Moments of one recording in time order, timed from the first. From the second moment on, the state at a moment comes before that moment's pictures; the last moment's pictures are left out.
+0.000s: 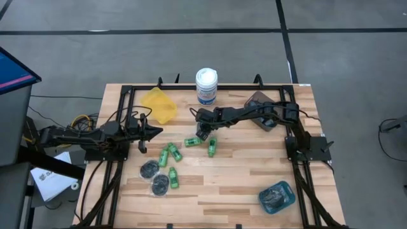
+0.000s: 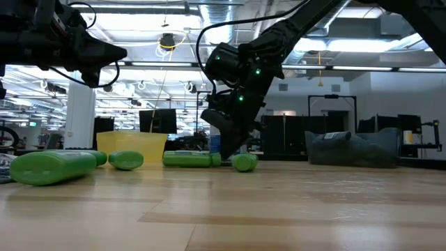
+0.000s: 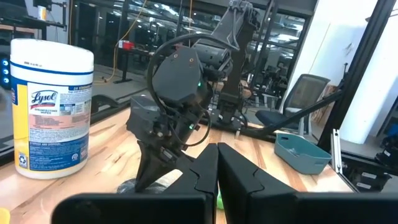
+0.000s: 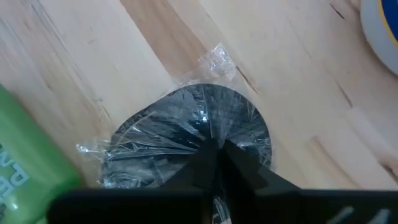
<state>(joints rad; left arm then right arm) 0.02 0.25 0.01 0.32 -0.18 -0.22 -0.18 2.11 1.42 -0.40 0.21 0.35</state>
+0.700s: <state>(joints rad) 0.02 0.25 0.01 0.32 -0.17 -0.22 -0.16 1.83 1.41 -0.58 0.21 0.25</state>
